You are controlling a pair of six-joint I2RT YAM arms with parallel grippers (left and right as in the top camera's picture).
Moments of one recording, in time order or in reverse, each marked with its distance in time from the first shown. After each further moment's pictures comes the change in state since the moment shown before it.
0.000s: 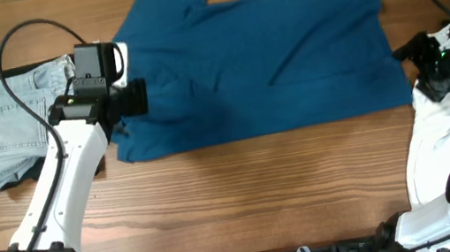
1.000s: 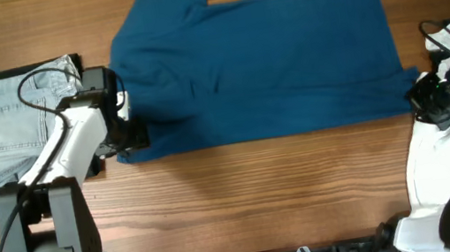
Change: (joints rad) left arm 0.104 0.219 -0.083 -0.123 0.106 -0.102; right arm 0.000 -0.203 -0.220 0.002 0.255 0.059
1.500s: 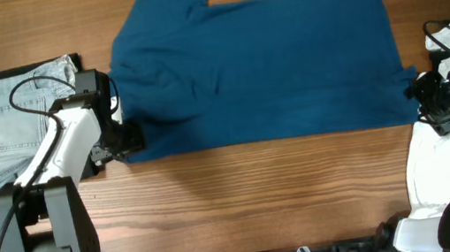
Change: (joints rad) left arm 0.025 0.000 -0.011 -0.039 0.005 -0.053; right arm 0.000 -0.008 0.002 -0.013 0.022 0.019
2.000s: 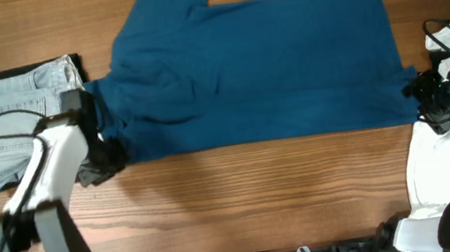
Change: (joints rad) left arm 0.090 -0.105 -0.092 -0.071 -0.082 -0.188; right arm 0.000 0.000 0.000 0.010 -0.045 -0.005
